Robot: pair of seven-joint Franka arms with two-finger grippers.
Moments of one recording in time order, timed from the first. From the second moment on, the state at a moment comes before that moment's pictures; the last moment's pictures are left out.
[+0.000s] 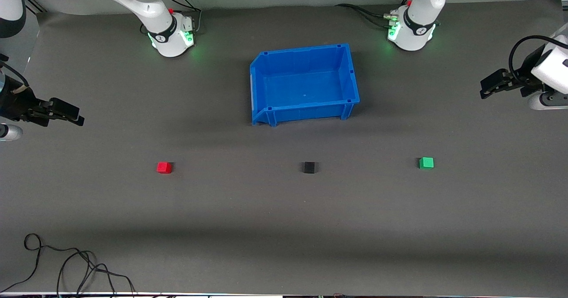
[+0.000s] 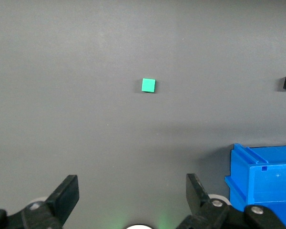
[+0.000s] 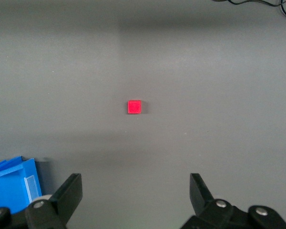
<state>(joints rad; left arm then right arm) 0.04 -0.08 -0.07 -1.72 0.01 1.57 -0.05 0.01 0.06 -0.05 -1.55 0.04 1.59 0.00</state>
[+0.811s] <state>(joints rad) 0.07 -0.02 -0.06 -1.76 0.01 1.62 -0.06 0.01 0.07 -0.04 -1.55 0.07 1.61 0.62</state>
